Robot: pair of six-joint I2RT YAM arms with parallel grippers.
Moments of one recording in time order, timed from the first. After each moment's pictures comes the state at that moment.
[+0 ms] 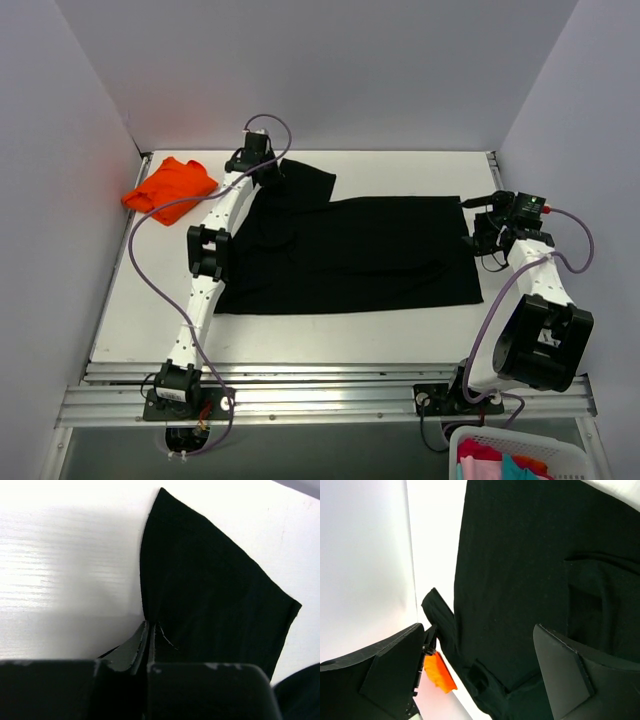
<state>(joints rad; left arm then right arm) -0.25 2.91 2.87 -0.71 0.07 -0.53 -0.34 1.41 0.95 -0.29 -0.29 1.16</state>
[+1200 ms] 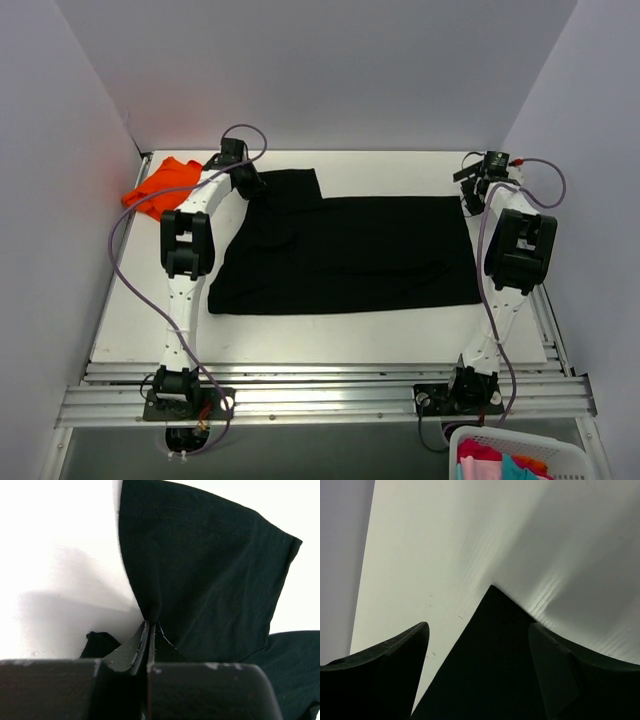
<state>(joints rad) -0.16 2.57 2.26 -0.58 0.19 -0.63 -0.23 2.19 1.64 -0.25 0.03 0.94</state>
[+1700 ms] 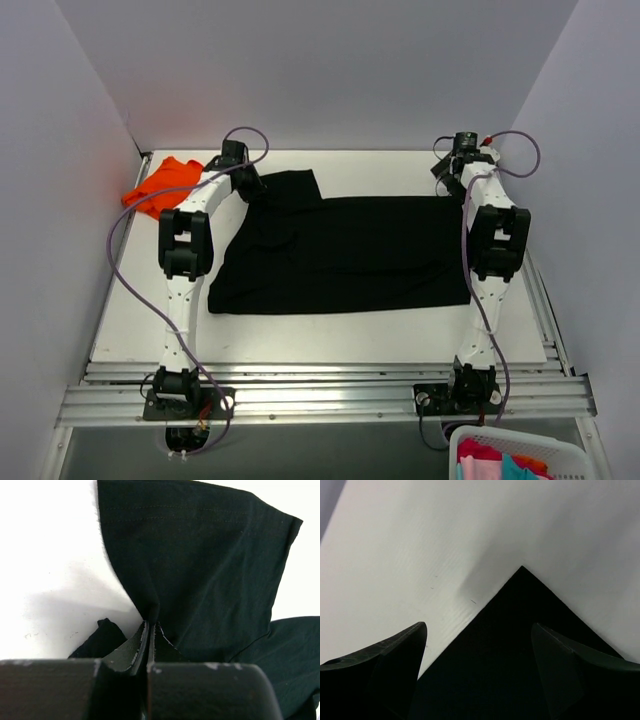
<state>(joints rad) -0.16 2.52 2.17 -0.56 0.21 -0.62 -0.11 2.32 1.94 -0.53 0.21 0.79</state>
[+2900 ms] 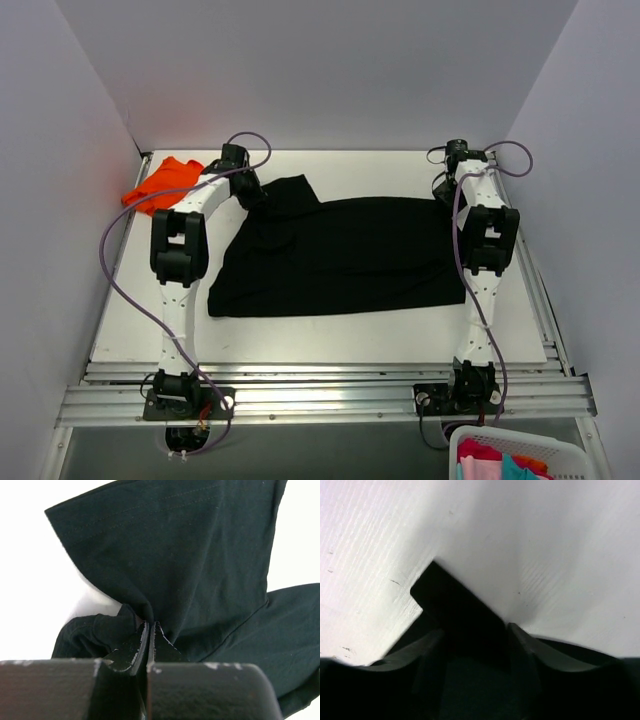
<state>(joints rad) -0.18 2.38 1.97 -0.55 0.23 -0.59 -0.07 2.51 2.23 -0.98 0.31 0.83</state>
